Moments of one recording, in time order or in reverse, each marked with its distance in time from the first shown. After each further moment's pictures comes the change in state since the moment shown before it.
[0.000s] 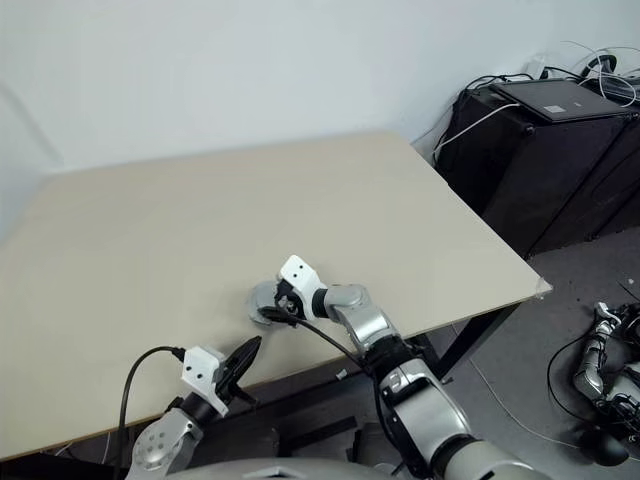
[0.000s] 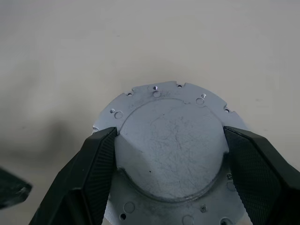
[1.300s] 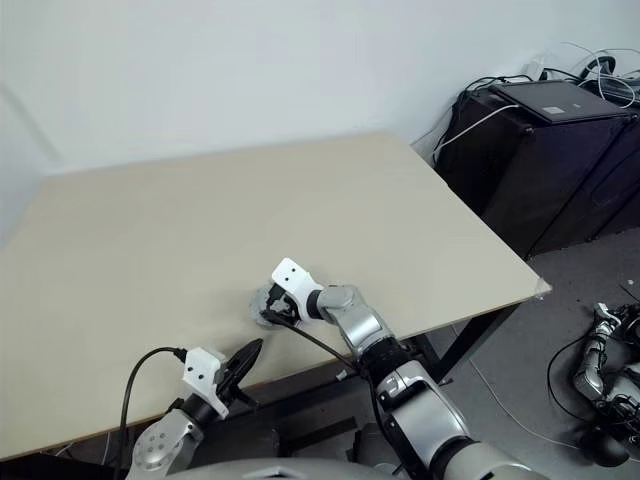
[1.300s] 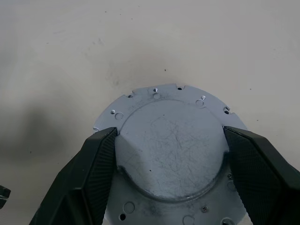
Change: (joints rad) left arm 0.008 0.000 -0.001 -0.007 0.000 0.022 -0.012; right arm 0.010 0.002 0.055 -0.078 -0.080 0.100 -0.042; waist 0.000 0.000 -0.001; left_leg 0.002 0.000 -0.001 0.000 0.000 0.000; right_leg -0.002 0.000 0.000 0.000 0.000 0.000
